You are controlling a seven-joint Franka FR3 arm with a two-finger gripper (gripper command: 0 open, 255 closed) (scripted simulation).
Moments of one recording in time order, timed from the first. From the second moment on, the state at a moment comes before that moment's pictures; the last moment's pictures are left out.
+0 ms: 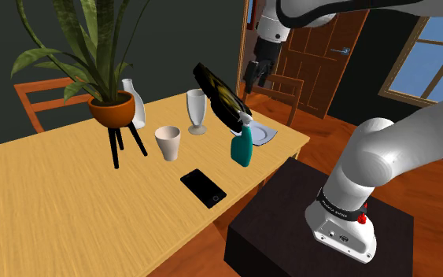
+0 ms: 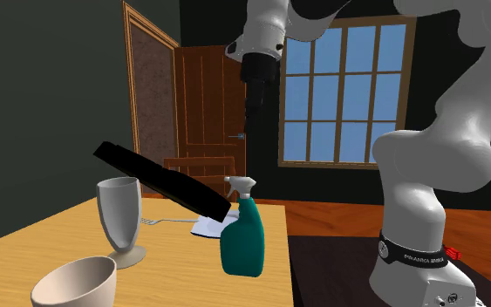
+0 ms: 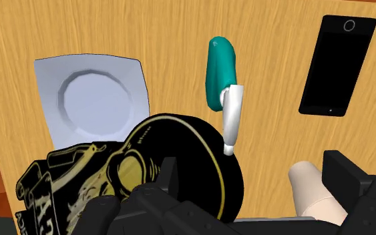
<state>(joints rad) 0.00 -0.71 -0.03 -2.48 0.02 1.92 -0.07</state>
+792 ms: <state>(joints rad) 0.00 -0.57 -0.02 -2.67 0.02 2.23 -0.06</state>
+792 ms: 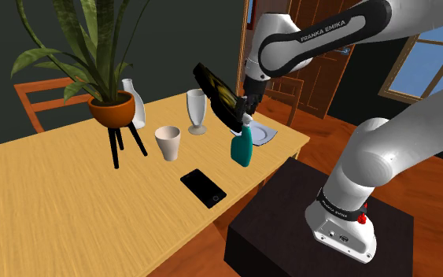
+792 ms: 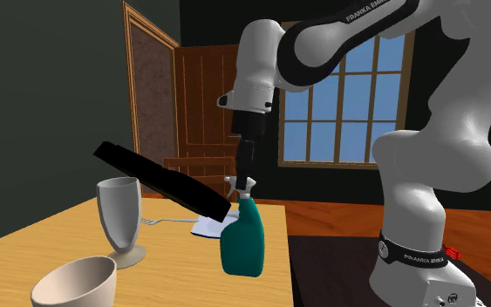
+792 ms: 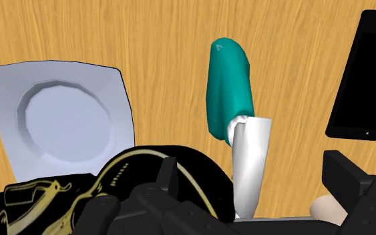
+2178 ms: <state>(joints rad) 0.00 -0.60 -0.01 -2.64 0.02 2.17 -0.06</state>
